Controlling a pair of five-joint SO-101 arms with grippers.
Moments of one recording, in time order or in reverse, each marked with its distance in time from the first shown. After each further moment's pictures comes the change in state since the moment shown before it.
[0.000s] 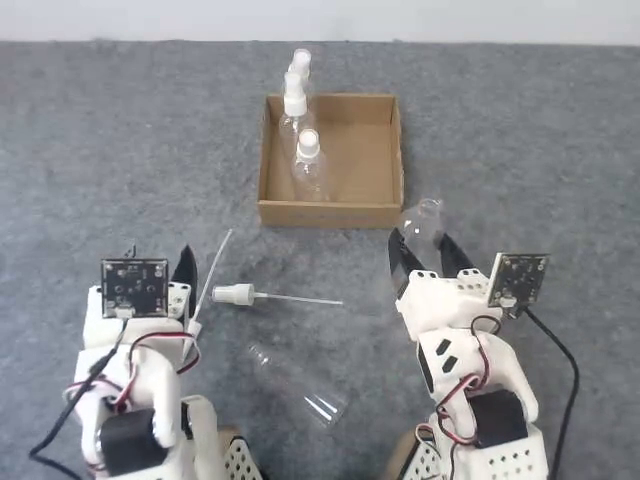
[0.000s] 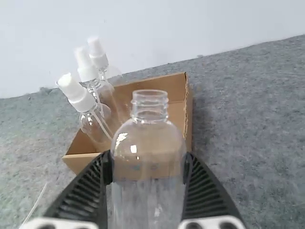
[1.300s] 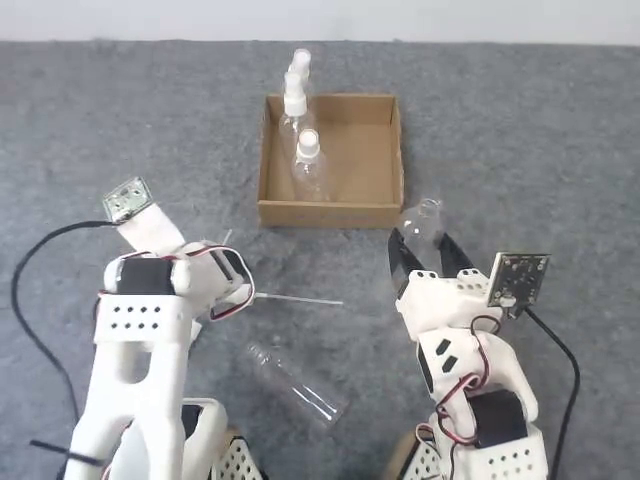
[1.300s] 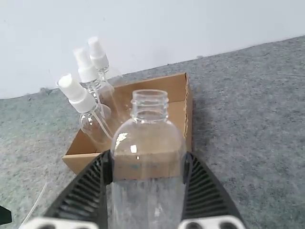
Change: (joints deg) left arm 14.3 61.5 -21.7 9.6 53.8; right arm 0.0 0.0 0.0 0.0 0.0
